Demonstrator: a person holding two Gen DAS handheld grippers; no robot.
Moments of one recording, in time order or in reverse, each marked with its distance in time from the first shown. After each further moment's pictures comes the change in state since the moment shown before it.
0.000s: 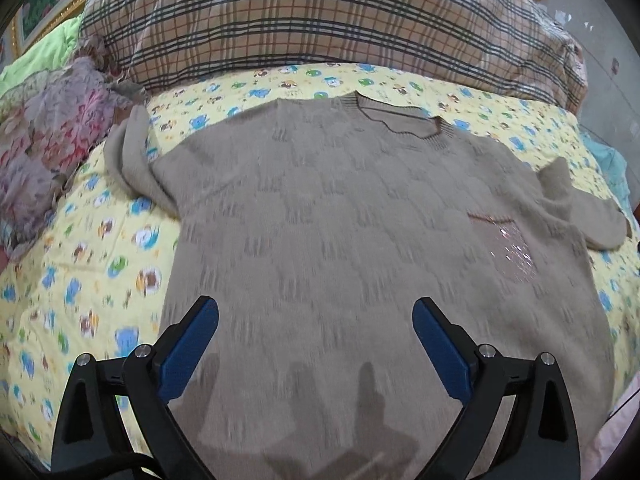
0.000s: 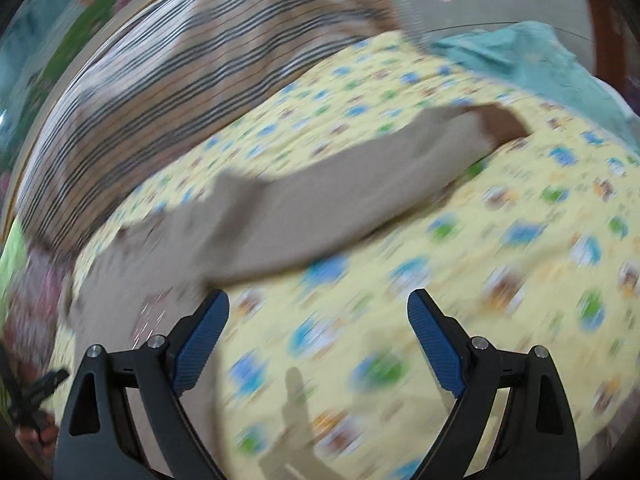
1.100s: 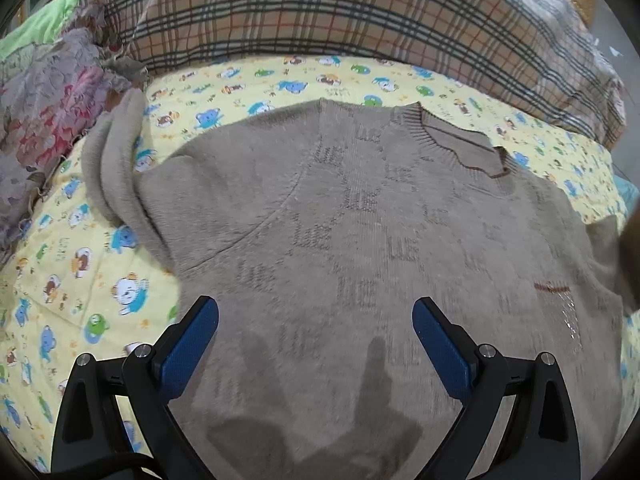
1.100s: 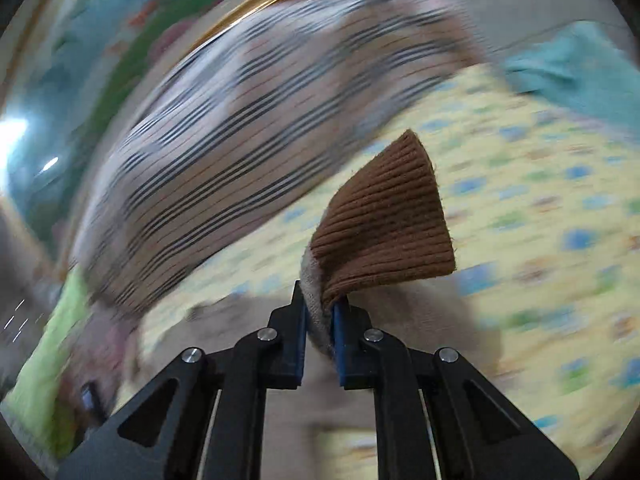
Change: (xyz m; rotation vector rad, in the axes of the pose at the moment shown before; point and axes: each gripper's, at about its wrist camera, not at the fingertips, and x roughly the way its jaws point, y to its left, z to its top) left arm 0.073 0.050 0.051 -0.084 0.035 0.000; right arm 0.030 0.126 0.068 -0.015 -0.007 0.445
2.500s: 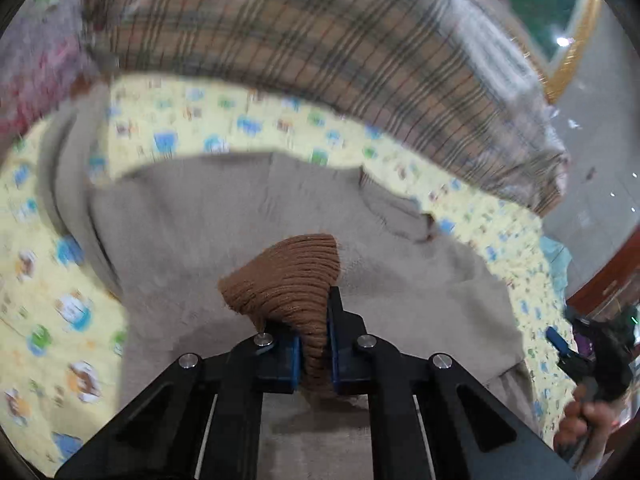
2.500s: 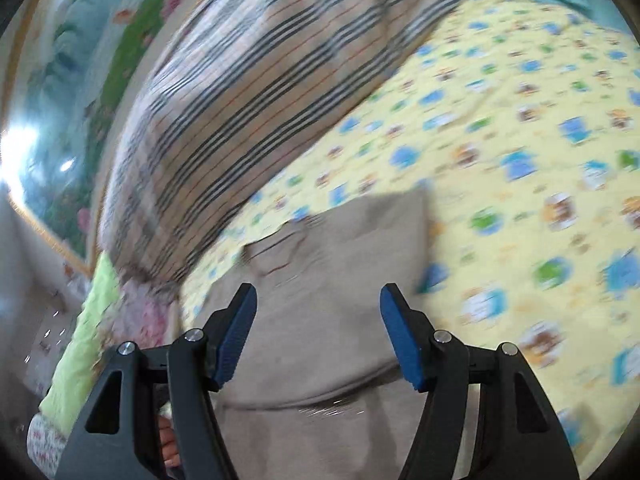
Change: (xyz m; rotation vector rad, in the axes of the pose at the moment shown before) left arm -0.011 0.012 0.022 -0.151 -0.115 -0.311; right arm 0.039 0.016 -0.051 0.164 0.076 -0.040
